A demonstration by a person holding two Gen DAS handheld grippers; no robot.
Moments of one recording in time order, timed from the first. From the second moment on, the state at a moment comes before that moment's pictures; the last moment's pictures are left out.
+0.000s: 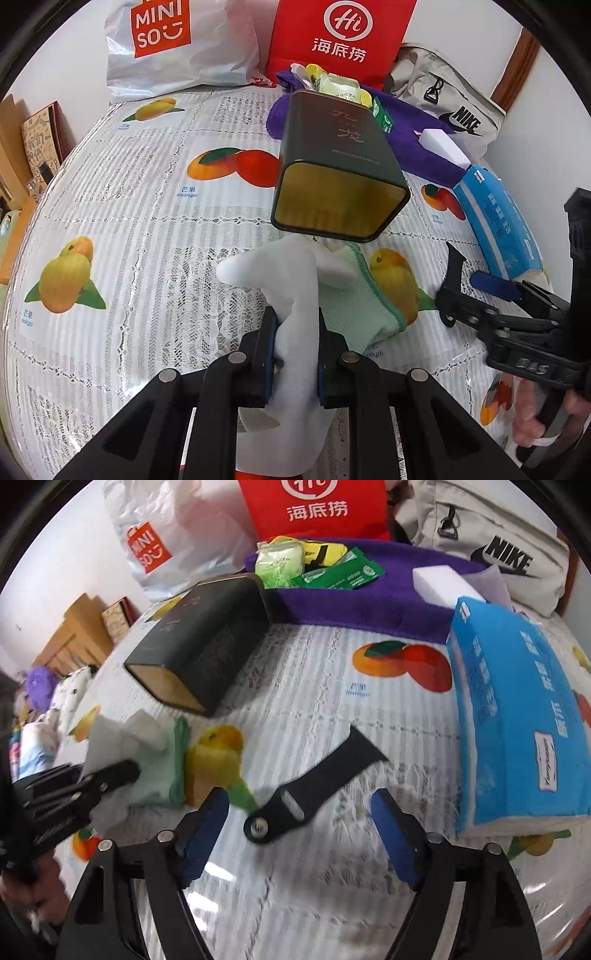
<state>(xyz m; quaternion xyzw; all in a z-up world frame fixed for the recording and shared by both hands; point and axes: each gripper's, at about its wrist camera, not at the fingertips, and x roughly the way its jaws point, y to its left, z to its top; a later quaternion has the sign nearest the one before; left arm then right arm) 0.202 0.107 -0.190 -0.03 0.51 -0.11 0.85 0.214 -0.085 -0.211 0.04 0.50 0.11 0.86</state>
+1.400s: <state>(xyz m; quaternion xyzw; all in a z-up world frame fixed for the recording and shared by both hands) 0.201 0.103 -0.188 -0.03 0.52 -0.11 0.85 0.208 -0.084 -0.209 0.02 0.47 0.13 0.87</state>
